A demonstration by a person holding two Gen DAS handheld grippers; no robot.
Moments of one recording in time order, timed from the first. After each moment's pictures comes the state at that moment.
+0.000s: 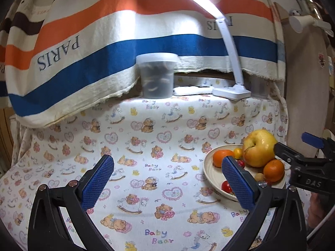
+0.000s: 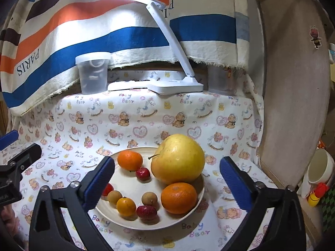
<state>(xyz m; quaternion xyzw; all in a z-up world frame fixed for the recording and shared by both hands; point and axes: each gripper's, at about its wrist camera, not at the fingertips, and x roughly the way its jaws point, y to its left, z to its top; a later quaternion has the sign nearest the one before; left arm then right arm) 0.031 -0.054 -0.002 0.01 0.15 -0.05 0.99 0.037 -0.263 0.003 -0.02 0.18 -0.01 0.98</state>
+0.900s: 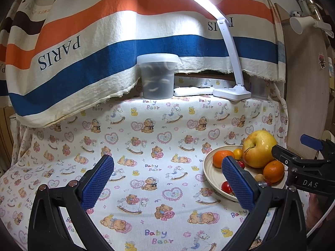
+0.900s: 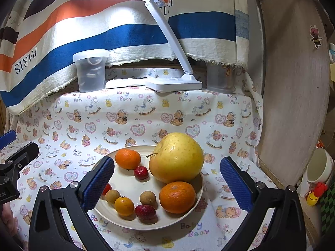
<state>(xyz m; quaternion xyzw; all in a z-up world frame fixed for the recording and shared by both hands) 0.031 -0.055 -0.001 0.01 0.15 -0.05 0.99 0.040 -0.261 0.002 -0.02 0.19 -0.01 0.98</state>
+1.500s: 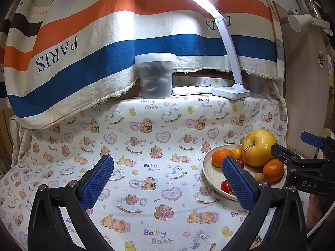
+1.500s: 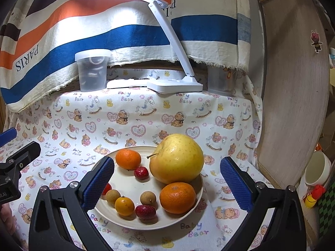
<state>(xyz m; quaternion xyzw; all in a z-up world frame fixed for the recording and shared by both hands) 0.031 -0.056 -0.003 0.01 0.15 -0.06 0.99 0.039 -0.260 0.002 -0.03 0.18 -0.01 0.98</state>
